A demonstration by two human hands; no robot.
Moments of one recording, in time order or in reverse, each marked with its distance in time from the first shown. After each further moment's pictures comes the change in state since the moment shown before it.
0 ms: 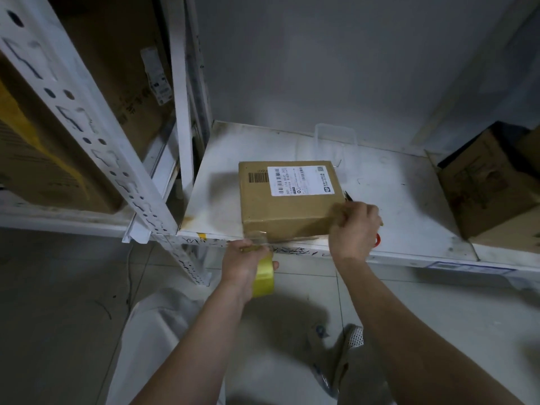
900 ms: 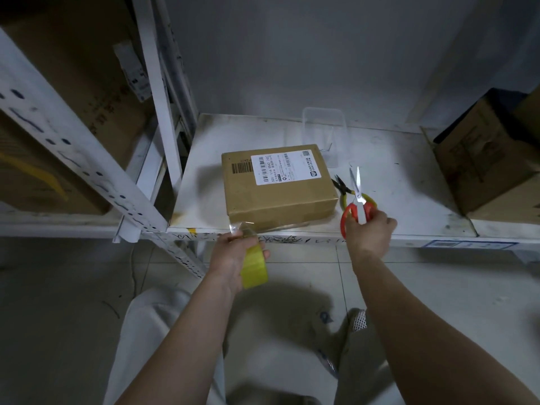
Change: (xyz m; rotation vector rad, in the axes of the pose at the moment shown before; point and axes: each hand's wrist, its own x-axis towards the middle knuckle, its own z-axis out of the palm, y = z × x) left_hand -0.001 0.001 0.007 -0.014 -0.004 -0.038; right_hand 0.013 0.054 -0.007 0.102 -0.053 0.465
